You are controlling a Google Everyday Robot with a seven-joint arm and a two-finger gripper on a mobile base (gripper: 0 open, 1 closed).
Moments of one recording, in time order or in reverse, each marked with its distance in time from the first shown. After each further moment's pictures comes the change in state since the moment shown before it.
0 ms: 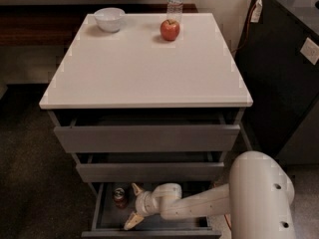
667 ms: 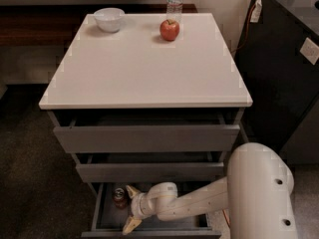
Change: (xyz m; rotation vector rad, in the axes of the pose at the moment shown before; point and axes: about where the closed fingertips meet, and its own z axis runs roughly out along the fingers) arm -0.030 0.023 -0.012 -0.060 0.026 -0.116
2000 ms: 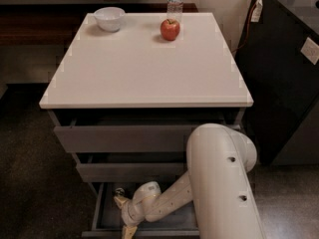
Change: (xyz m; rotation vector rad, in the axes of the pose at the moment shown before) arm -0.006 0.042 0.023 -0.171 0.122 -0.232
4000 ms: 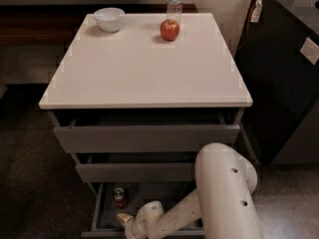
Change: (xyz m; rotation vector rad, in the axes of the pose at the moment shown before) arm 0.030 0.063 0.058 -0.029 -0.009 -0.015
